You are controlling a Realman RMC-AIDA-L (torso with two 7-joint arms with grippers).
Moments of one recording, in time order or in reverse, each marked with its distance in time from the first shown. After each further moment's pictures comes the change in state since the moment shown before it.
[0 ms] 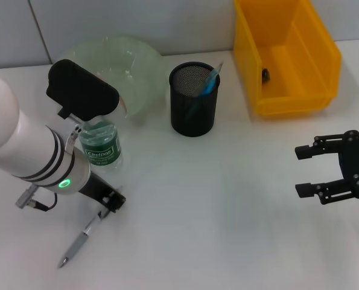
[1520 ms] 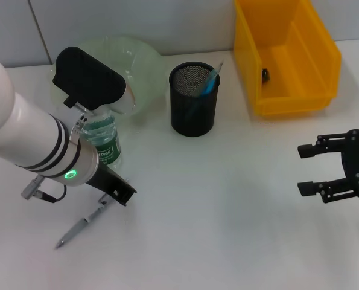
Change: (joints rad) left arm -0.019 0.000 -0.030 0.026 -0.057 0.022 0.048; right arm -0.008 0.001 0.008 -0.011 0.000 0.002 0.001
